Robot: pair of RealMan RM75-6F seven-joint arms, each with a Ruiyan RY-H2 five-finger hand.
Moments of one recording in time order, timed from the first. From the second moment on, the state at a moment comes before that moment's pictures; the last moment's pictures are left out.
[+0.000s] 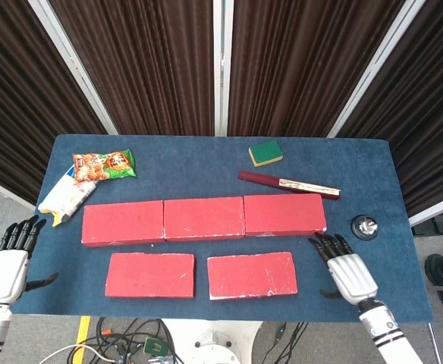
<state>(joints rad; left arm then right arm) -0.07 -1.15 -0.02 -1.67 1.51 1.48 0.04 0.25 -1.20 0.01 -1.85 -1.50 1.10 -0.30</state>
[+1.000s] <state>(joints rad) -0.06 -1.14 -0.01 -1.60 1.51 1.48 -0.07 0.50 -1.51 0.04 -1.85 -1.14 0.91 -0.61</state>
